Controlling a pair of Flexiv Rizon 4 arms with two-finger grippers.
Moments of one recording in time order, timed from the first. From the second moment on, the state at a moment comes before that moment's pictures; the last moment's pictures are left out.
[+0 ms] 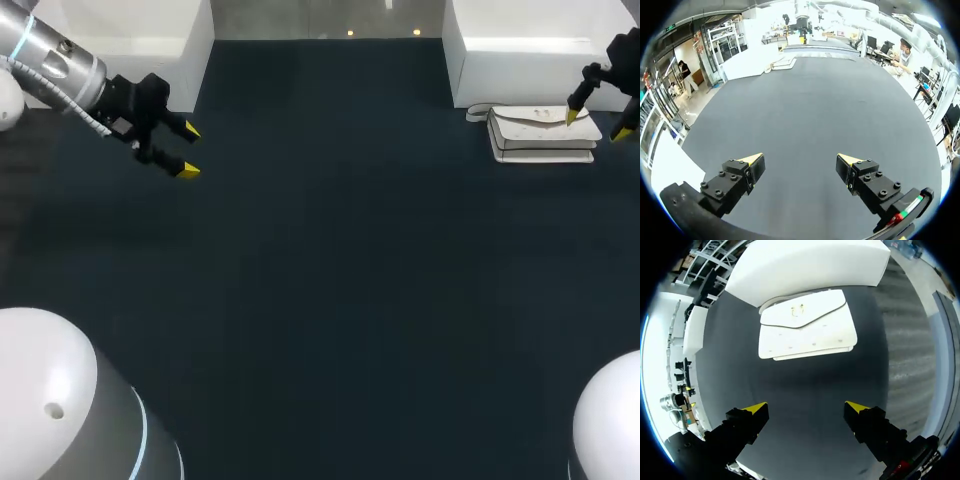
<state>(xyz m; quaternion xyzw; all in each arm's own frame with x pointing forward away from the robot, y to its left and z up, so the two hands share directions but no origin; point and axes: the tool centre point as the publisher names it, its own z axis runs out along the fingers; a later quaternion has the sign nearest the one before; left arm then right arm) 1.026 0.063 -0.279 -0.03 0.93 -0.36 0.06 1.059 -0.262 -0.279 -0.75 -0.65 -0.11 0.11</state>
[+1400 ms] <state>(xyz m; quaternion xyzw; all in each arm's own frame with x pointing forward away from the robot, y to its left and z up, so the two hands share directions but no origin) 1.048 0.053 -0.294 0.00 0.93 -0.37 0.03 1.120 -0.328 -0.341 -0.79 -0.57 -0.20 0.14</state>
